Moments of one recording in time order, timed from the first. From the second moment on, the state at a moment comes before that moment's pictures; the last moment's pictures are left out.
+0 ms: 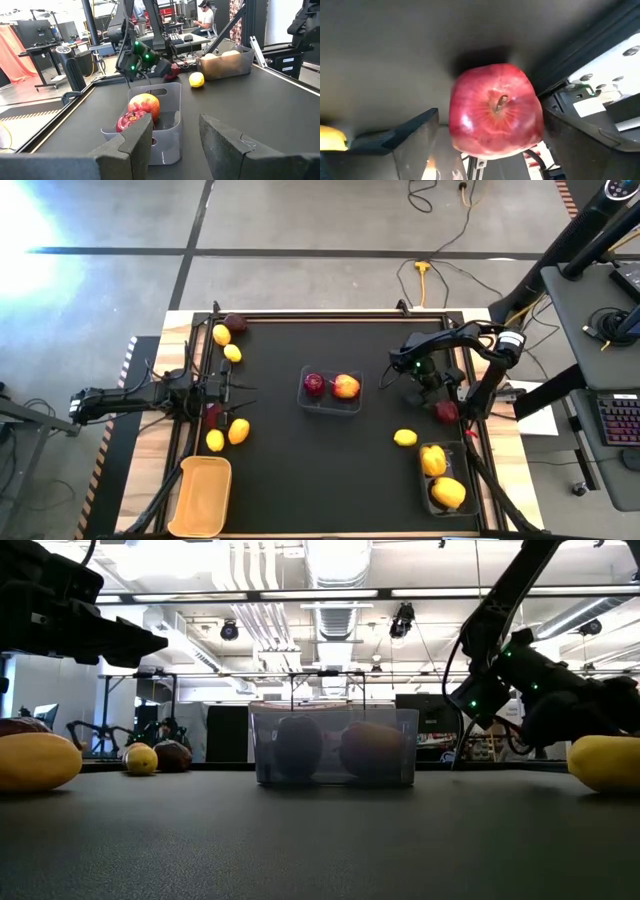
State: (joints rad) left arm 0.08 0.09 0.02 0.02 0.09 0.17; right arm -0.54 1.75 0.81 -1.36 -0.27 0.59
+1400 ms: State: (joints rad) left arm 0.08 0.09 0.02 0.02 0.09 0.17; right arm -0.01 1.63 1.39 -0.74 0.20 0.93
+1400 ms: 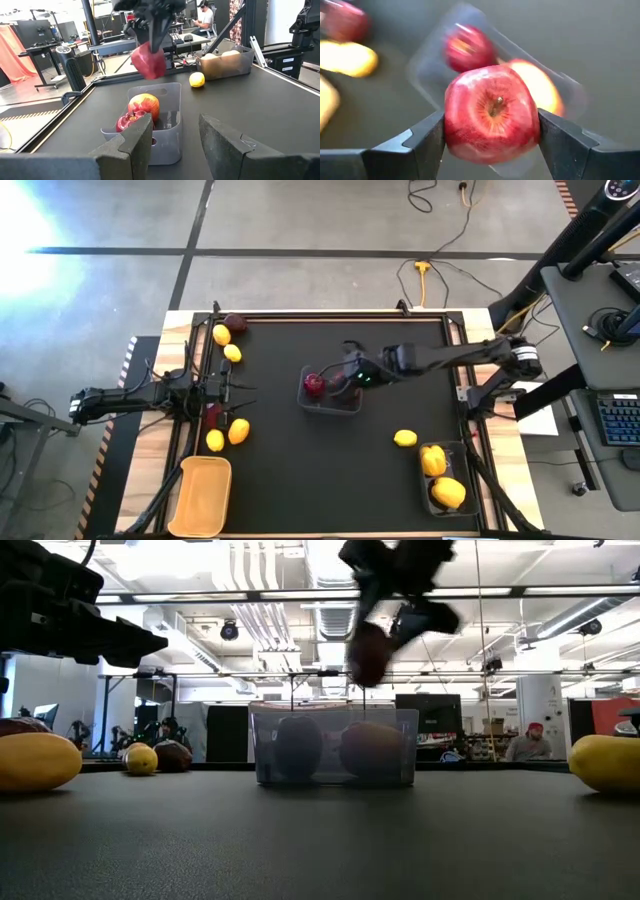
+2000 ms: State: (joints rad) left arm 0.08 0.09 0.02 0.02 0.09 0.17; right arm 0.06 1.91 1.51 -0.63 0.31 0.76
